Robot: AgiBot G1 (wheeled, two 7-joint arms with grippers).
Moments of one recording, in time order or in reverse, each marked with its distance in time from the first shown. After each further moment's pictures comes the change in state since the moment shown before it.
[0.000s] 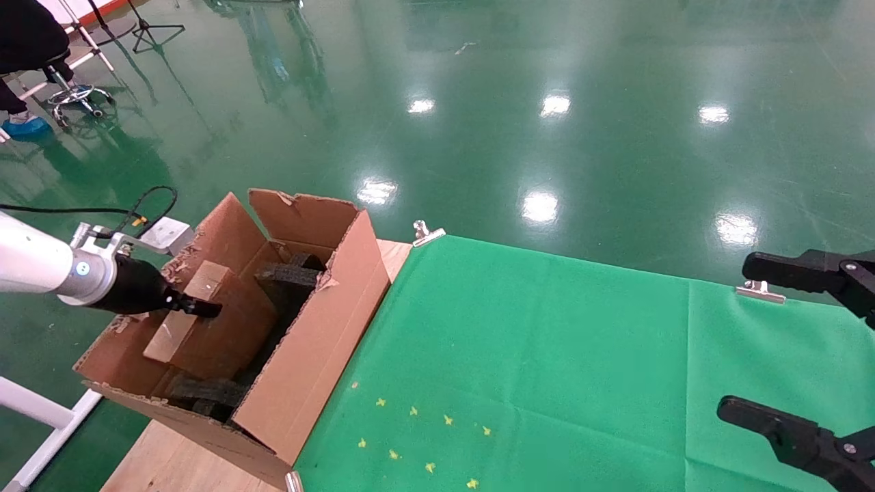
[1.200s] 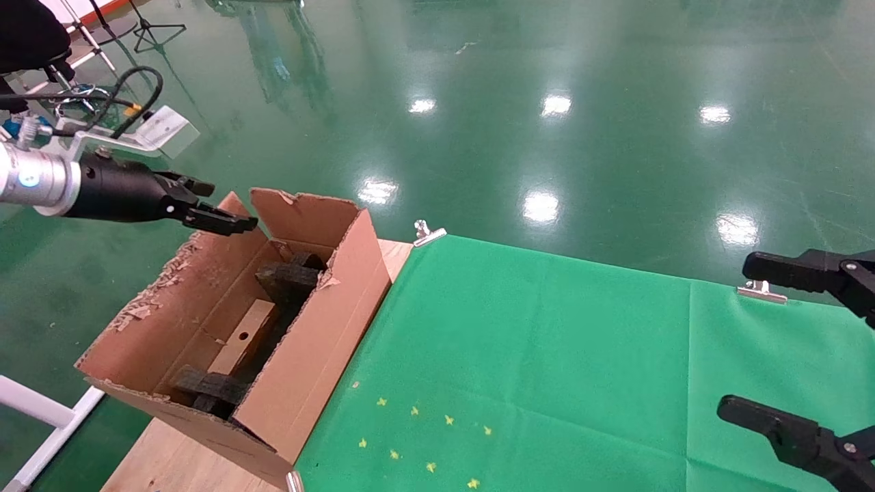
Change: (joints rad) left arm -0.092 -0.159 -0.088 -0.468 -0.150 0.218 0.078; right arm 0.000 0.000 0.000 0.000 0.000 0.000 0.000
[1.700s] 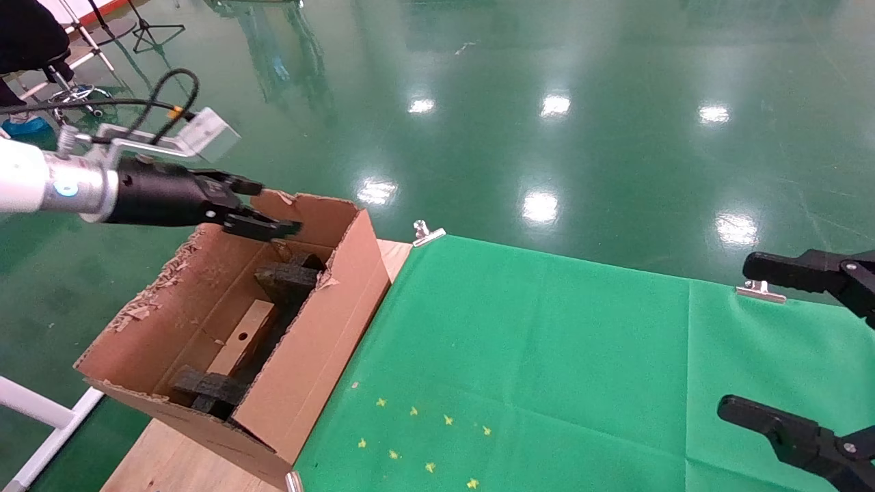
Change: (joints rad) left arm 0.118 0.002 -0.073 -0.111 -0.150 0.037 0.048; right arm 0.000 0.000 0.000 0.000 0.000 0.000 0.000
